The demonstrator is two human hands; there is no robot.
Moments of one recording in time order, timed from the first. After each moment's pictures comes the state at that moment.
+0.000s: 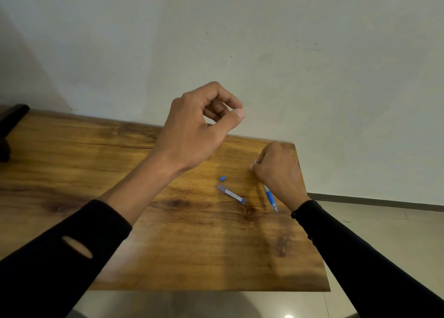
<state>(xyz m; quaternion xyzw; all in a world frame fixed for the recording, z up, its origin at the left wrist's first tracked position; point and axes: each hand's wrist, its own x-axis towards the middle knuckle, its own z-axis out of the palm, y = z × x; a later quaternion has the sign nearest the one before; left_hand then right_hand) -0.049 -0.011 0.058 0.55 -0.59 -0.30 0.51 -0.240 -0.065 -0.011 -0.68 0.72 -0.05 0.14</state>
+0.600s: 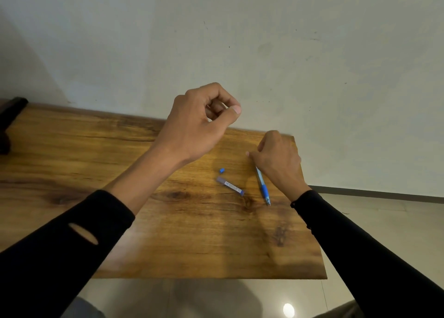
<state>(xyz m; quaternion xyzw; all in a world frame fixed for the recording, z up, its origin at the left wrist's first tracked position) -0.053 -0.014 0.051 0.58 -0.60 -0.30 0.47 -0.240 -0.066 -0.006 -0.68 0.72 -0.08 0.15</state>
